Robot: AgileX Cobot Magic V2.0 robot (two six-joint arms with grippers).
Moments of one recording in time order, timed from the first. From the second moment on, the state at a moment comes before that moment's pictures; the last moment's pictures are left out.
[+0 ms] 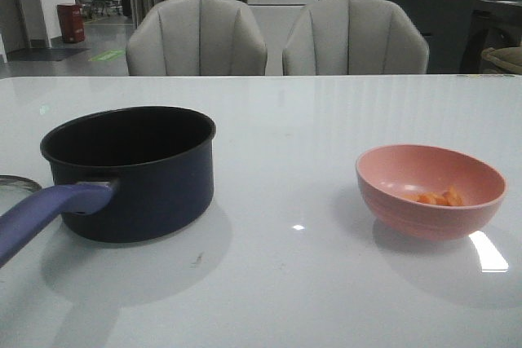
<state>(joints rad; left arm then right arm) -0.29 0.14 -0.33 0.02 0.40 -0.07 0.05 0.43 -0.24 0.04 0.33 0.06</state>
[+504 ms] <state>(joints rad) -0.29 0.14 -0.33 0.02 0.40 -0.07 0.05 0.73 -0.46 0.06 0.34 0.06</state>
